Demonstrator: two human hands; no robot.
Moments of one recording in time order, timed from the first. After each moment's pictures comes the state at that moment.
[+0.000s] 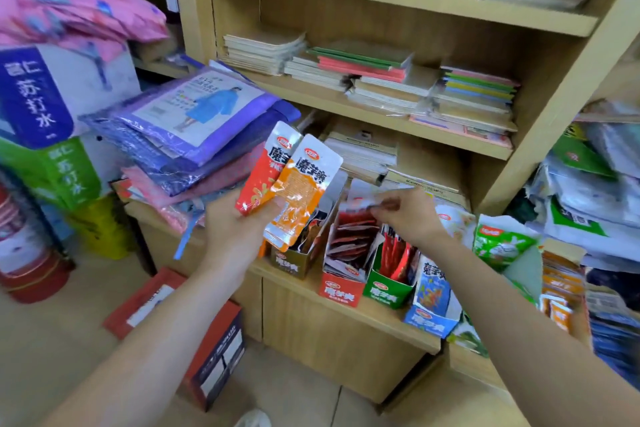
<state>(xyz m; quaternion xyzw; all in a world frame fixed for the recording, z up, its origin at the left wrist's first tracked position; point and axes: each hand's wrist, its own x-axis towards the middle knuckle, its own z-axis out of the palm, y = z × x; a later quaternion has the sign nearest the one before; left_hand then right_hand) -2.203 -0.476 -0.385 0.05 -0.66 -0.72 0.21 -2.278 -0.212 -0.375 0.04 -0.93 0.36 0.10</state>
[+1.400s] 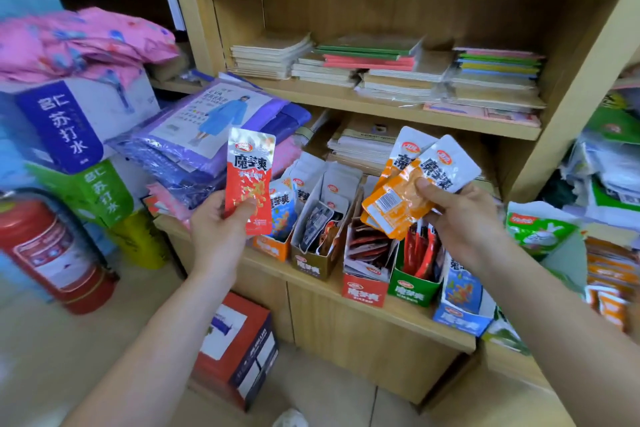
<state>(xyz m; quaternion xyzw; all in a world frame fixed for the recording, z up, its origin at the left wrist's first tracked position) -2.215 -0.510 -0.387 0.14 -0.66 -0.70 0.23 -2.240 -0.208 -0.361 -0.03 -0.57 0.82 0.06</state>
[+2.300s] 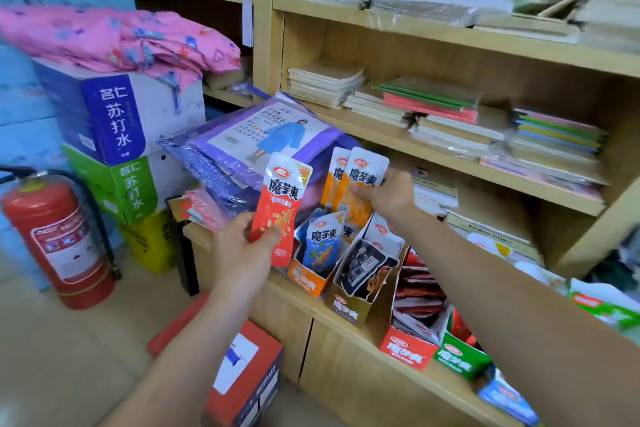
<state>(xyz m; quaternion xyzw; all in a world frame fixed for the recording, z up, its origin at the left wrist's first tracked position) -2.217 -0.560 -0.388 0.17 -0.67 -0.69 0.23 -2.377 -0.367 -0.353 -0.02 -0.83 0.55 0.09</state>
